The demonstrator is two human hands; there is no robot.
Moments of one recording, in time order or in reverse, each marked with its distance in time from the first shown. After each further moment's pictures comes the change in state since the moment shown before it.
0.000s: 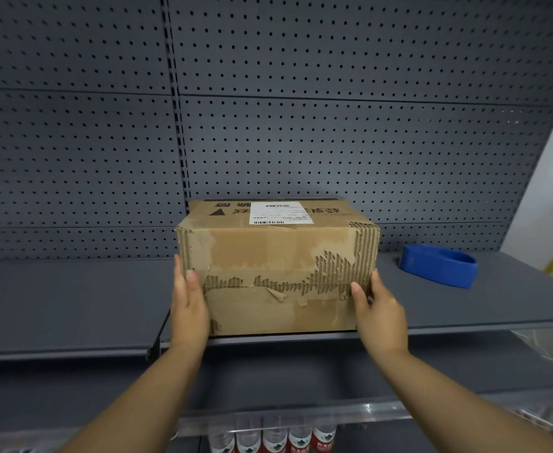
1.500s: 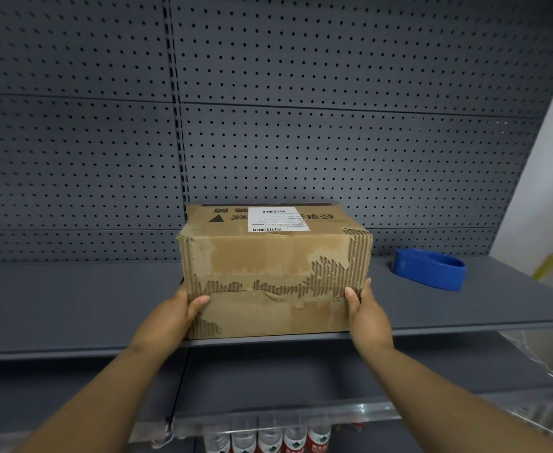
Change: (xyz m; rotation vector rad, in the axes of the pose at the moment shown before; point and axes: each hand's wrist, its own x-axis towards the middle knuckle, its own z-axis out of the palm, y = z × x) left_hand 0.014 0.011 -0.040 0.826 -0.427 -0.025; right_hand 0.004 0.000 0.005 -0.024 -0.154 0.229
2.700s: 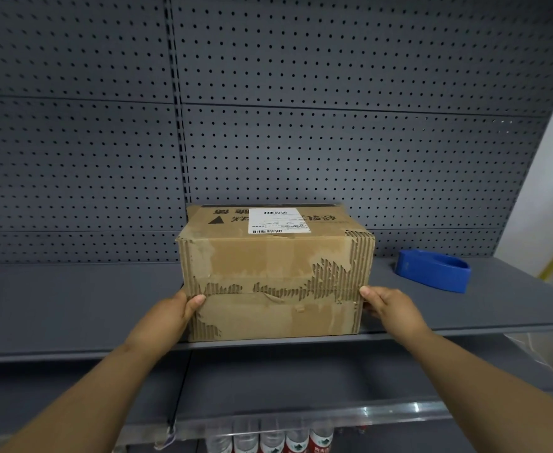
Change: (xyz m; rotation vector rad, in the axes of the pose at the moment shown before) left_hand 0.006 -0.005 -0.007 0.064 -0.039 0.037; right_hand 0.034 0.022 -0.041 0.024 -0.248 -0.190
